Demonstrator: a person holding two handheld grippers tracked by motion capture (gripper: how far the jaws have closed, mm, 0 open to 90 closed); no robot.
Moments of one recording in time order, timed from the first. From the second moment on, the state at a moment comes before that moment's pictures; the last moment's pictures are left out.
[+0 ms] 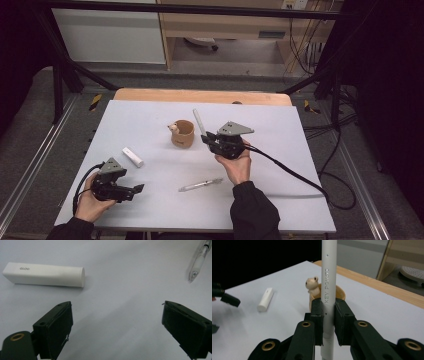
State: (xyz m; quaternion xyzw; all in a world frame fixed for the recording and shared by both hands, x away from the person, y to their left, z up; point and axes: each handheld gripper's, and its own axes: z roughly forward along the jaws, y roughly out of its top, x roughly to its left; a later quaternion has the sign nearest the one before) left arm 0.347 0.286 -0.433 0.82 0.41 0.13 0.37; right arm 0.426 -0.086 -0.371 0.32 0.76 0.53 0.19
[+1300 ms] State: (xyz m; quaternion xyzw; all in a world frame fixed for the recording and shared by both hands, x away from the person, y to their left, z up) left arm 0.349 0.290 -0.436 0.82 0.42 0.12 0.37; right arm 0.504 -0.025 -0.388 0.38 0.69 0.59 0.17
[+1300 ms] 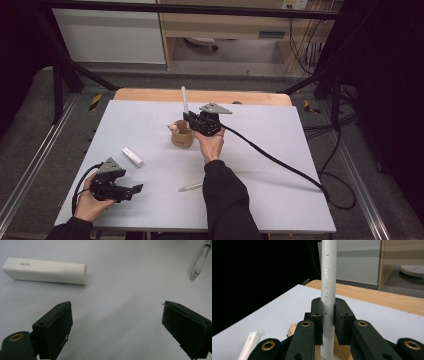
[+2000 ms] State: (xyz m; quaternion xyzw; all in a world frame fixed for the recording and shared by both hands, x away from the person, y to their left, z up) left arm 0.349 0.290 -0.437 0.82 0.41 0.12 0.37; right arm 0.510 -0.012 -0.426 0.39 0.72 0.56 0.15
